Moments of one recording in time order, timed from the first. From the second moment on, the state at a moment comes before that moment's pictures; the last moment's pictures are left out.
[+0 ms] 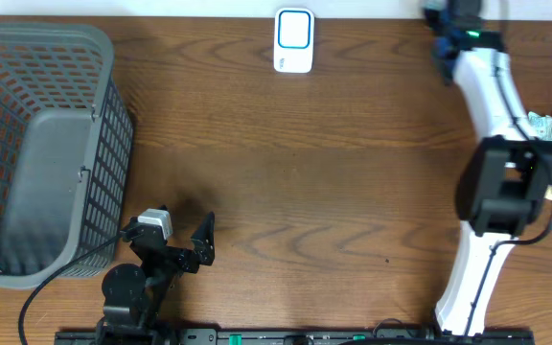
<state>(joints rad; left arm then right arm) -0.11 0.01 0.11 -0.37 0.21 -0.25 -0.08 2.29 2.01 -0.68 0.44 -0.53</state>
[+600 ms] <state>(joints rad) -0.11 0.01 0.11 -0.37 0.21 -0.25 -0.39 2.30 1.83 -0.63 0.35 -0.23</state>
